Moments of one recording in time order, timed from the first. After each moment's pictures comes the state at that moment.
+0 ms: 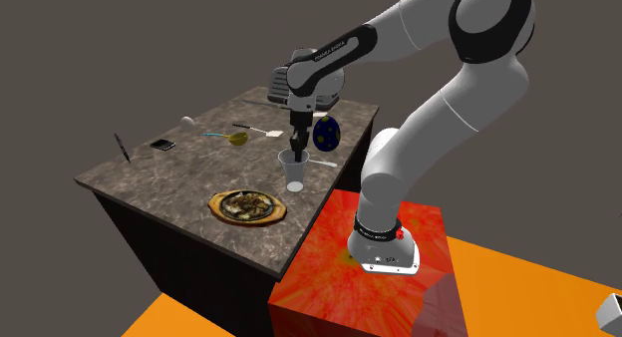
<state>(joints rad) -0.09 -0.61 -0.55 -2.75 -0.08 2.07 -0.44</state>
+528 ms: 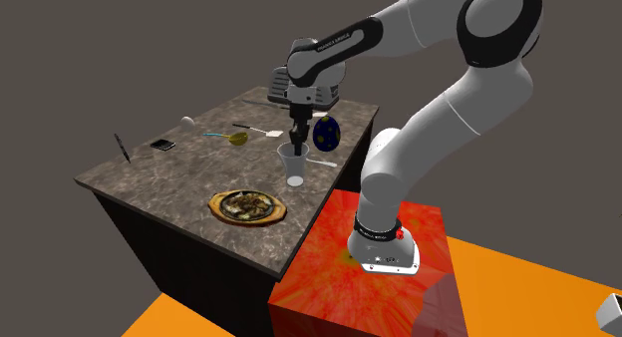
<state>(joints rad) -0.09 -0.65 -0.53 -2.71 -0.08 1.99 -0.42</state>
